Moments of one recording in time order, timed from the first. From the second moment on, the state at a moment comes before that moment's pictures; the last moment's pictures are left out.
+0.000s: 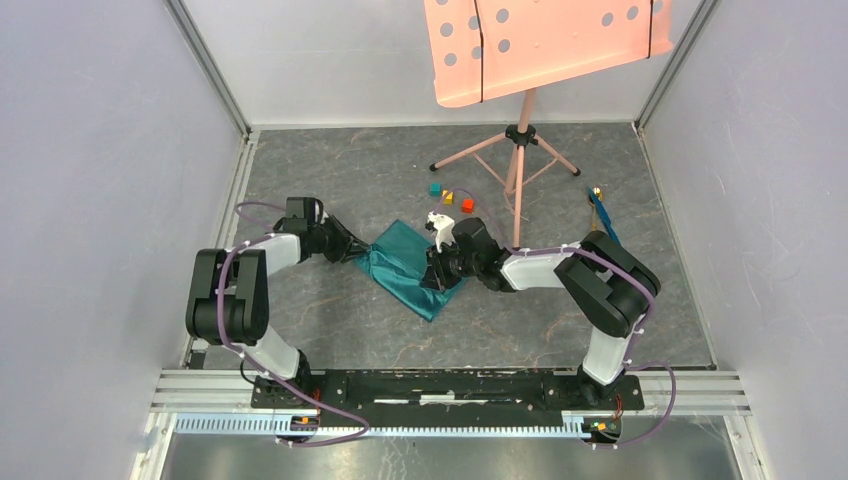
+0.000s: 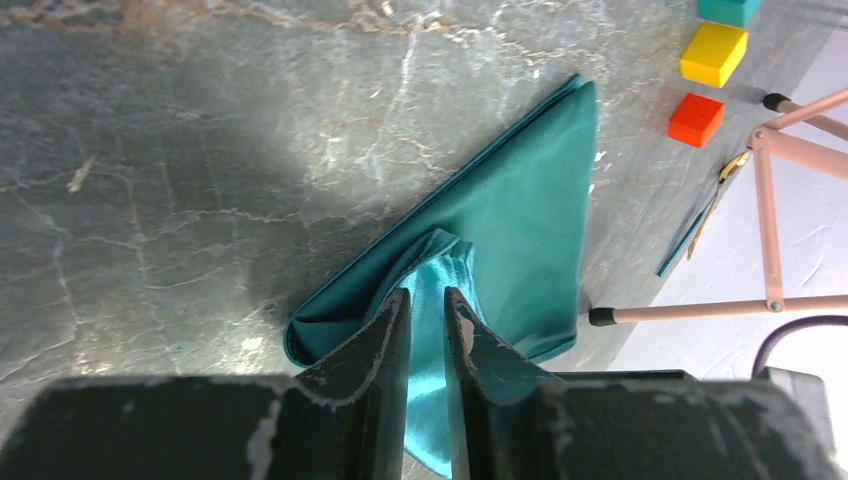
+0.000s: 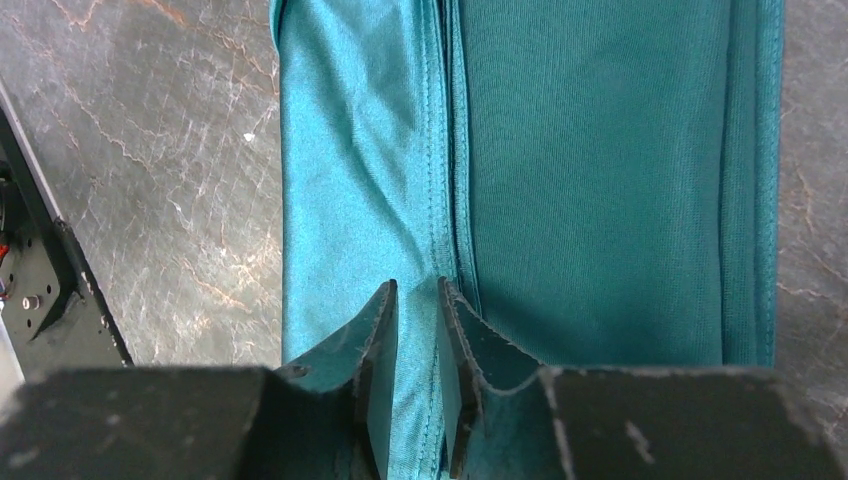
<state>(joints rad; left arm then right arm) -0.03 1.62 0.73 -0.07 0.48 -0.82 0.76 1.81 0.82 0.33 -0.38 0.30</state>
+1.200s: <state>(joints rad) -0.09 1.53 0.66 -0.04 0.50 -0.83 0.80 1.71 0.78 0.27 -0.39 0.25</state>
